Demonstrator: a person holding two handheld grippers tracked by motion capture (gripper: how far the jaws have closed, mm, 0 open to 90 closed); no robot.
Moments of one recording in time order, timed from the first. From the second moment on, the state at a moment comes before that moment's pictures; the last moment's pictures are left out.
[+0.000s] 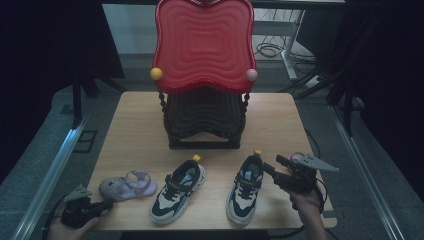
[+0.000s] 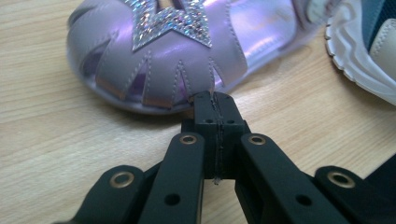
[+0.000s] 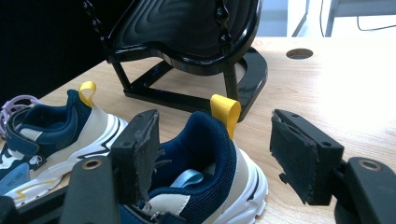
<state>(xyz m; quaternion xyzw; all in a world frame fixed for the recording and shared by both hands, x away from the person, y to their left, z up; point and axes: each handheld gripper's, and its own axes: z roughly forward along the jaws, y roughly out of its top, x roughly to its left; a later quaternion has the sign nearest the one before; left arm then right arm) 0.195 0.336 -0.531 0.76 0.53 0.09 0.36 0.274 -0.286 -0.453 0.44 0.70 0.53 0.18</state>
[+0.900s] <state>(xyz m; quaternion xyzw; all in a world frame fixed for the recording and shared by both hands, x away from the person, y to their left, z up) 0.235 0.361 -0.529 0.73 0.57 0.08 0.38 0.276 -0.287 -0.452 0.44 0.70 0.53 0.17</state>
